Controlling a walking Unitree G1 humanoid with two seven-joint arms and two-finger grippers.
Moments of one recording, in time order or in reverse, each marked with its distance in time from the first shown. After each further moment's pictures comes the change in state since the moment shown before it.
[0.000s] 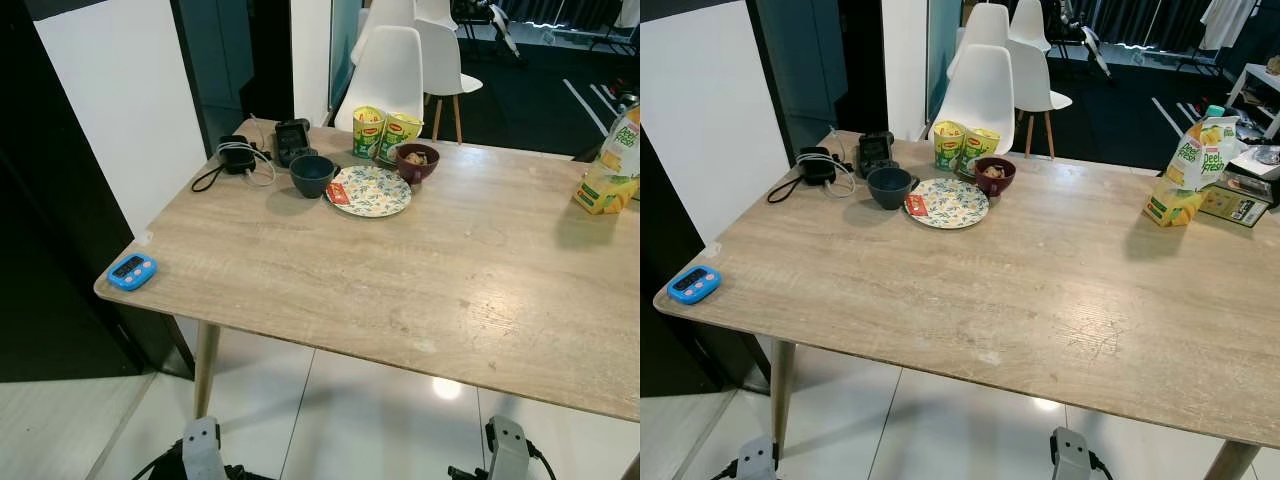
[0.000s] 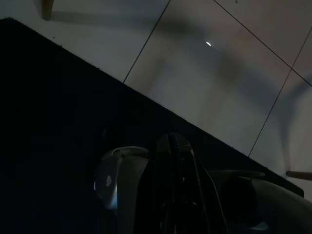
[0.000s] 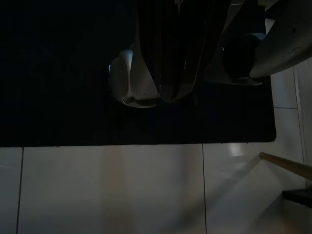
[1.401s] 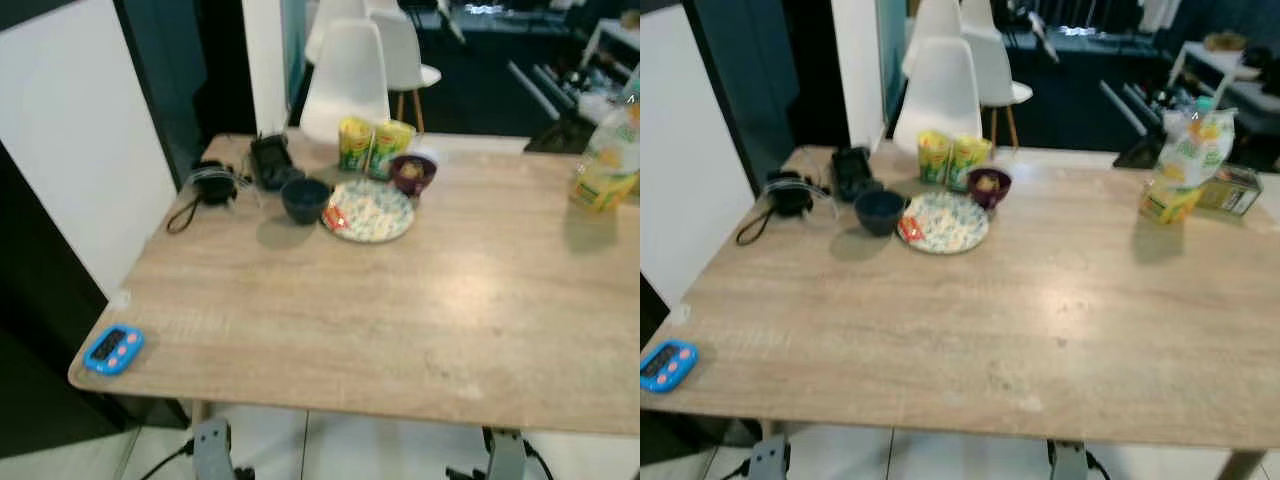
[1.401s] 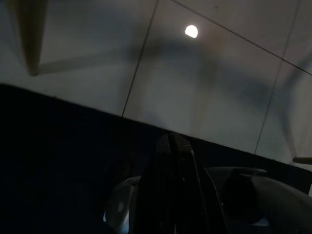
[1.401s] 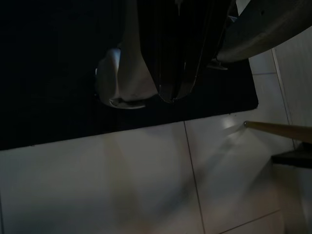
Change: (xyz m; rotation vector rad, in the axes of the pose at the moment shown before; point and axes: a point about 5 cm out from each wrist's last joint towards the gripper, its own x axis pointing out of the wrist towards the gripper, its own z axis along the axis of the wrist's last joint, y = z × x) left arm 0.002 -0.008 -0.002 0.025 0.014 -0.043; right arm 0.000 0.000 -0.002 -0.008 0.008 -0.002
